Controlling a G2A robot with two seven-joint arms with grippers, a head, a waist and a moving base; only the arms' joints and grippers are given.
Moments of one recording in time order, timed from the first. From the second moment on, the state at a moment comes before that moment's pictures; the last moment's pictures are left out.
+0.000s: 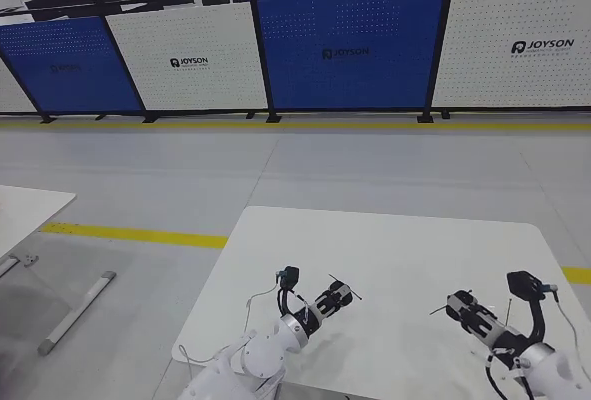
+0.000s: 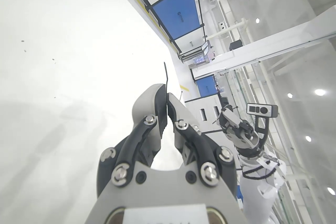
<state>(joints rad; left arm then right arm) 1.42 -1.18 -0.98 -1.58 -0.01 -0.10 -0.09 -1.59 -0.77 1.33 -2.06 -0.11 0.22 0.42</state>
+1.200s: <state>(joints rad) 1.42 -1.18 -0.98 -1.58 -0.01 -0.10 -0.09 -1.70 -0.81 1.32 -1.92 0.00 -0.16 0.23</state>
